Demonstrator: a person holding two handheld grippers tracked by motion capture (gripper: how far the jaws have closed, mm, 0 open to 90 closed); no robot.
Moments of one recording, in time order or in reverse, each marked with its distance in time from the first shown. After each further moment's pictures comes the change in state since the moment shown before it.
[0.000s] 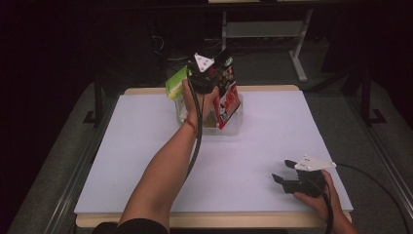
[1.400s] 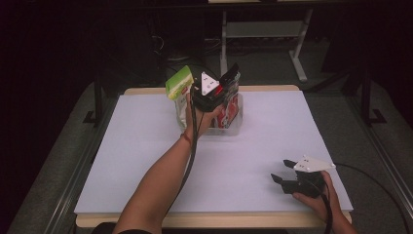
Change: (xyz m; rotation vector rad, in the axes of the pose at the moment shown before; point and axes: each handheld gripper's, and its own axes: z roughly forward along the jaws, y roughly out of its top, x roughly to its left) left arm -0.012 -0.043 -0.010 -0.024 -0.170 0.117; right arm 0.004 0.002 -0.001 -0.019 -0.004 -0.022
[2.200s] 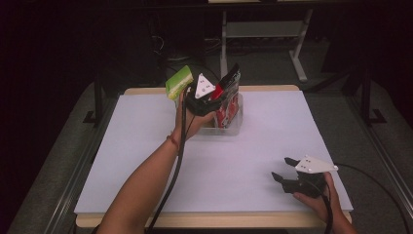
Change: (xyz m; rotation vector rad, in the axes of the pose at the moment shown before) left arm 0.003 0.011 -0.035 0.045 -0.111 0.100; right arm 0.002 0.003 -0.005 -0.045 -0.031 -0.031
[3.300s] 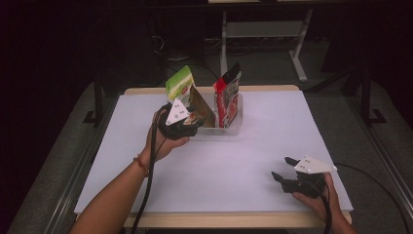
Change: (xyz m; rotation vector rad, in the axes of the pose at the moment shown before) left arm 0.005 -0.050 -0.082 0.092 -0.049 0.105; right arm 0.001 0.000 0.001 0.003 -0.023 -0.004
